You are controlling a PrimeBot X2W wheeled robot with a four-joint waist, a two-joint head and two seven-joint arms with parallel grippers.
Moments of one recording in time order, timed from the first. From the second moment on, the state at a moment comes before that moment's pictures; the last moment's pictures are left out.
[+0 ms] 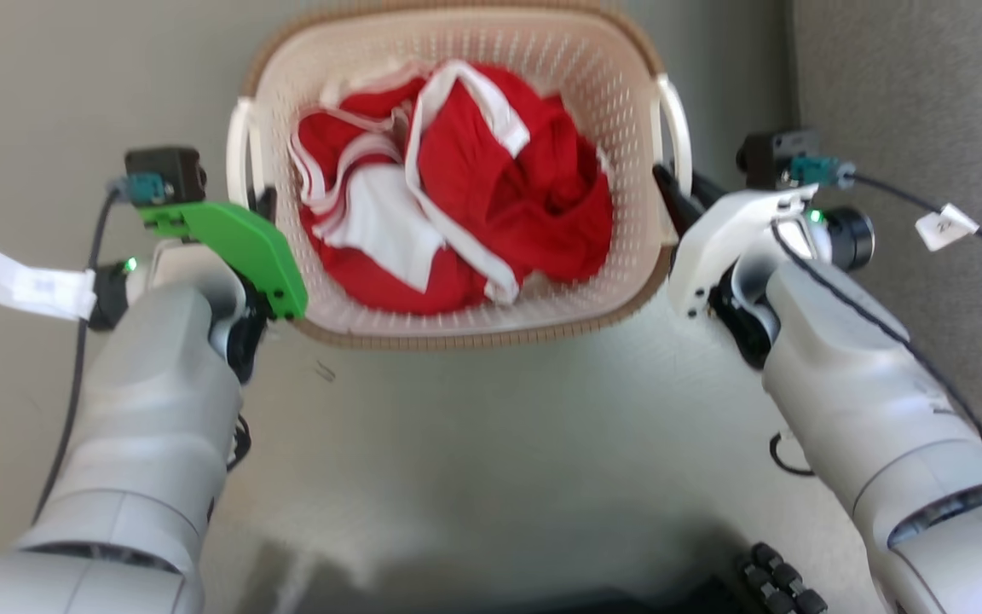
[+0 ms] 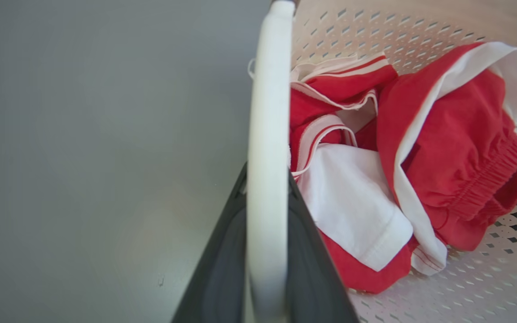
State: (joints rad) left arm -0.98 -0.02 -0.29 1.26 -0.47 -0.13 -0.11; right arm -0.89 0.00 0.39 1.17 0.32 0.14 -0.22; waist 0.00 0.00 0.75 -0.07
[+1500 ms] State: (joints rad) left arm -0.62 -0.04 -0.27 1.30 -0.60 -0.13 0.16; right arm -0.55 0.00 0.58 1.17 0.58 0.15 0.05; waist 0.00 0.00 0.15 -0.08
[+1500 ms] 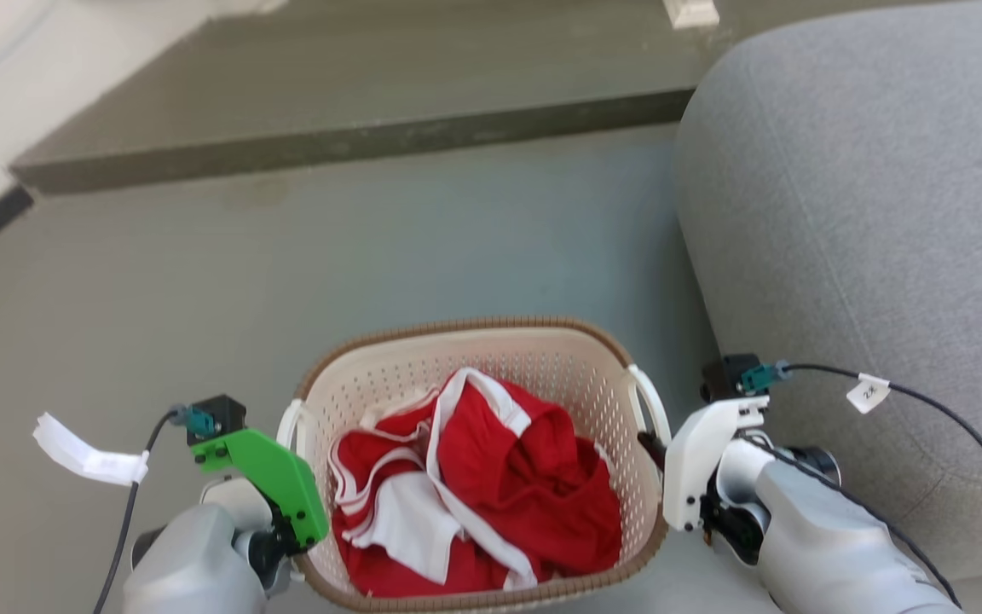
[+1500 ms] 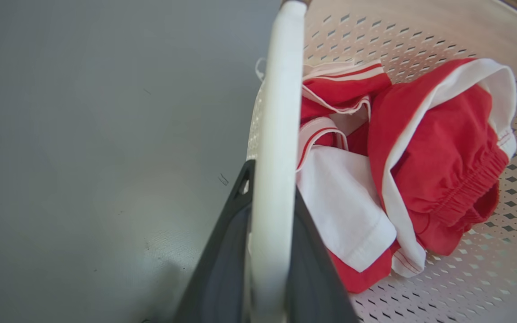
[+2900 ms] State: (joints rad) left arm -0.46 -0.04 -0.27 1.30 -0.68 -0.13 0.23; right arm -0.44 0.01 0.61 1.20 0.70 0.15 0.15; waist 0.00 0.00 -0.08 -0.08
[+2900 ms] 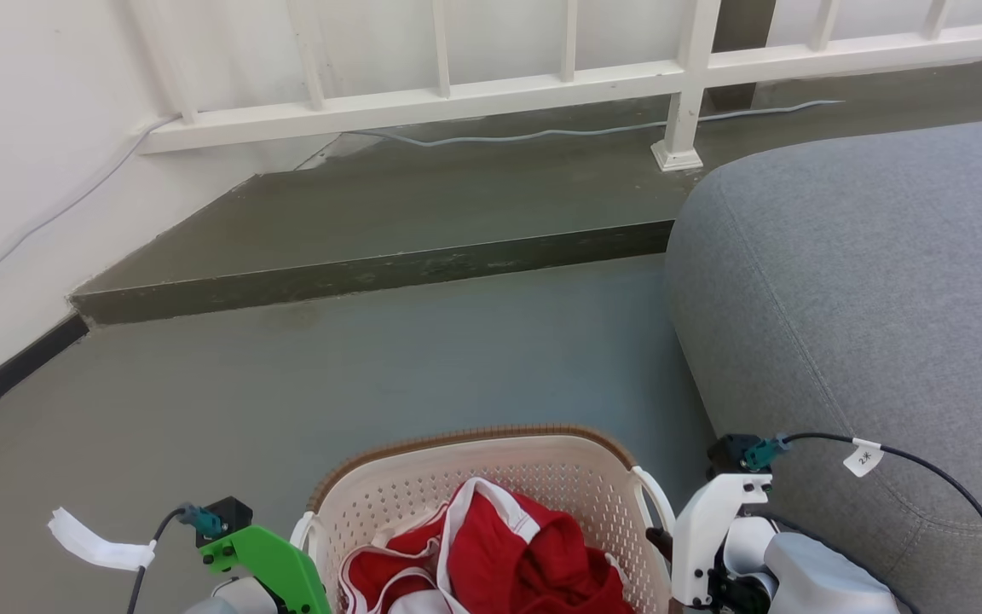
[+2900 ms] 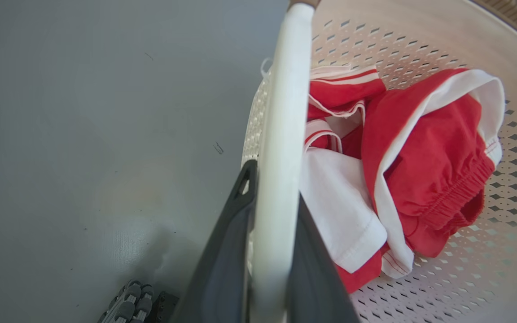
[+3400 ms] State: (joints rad) left arm -0.45 -0.04 -0.29 1.30 -0.69 -0.12 0.23; right arm -0.43 0.01 0.61 1.21 0.72 0.15 0.15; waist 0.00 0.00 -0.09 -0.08
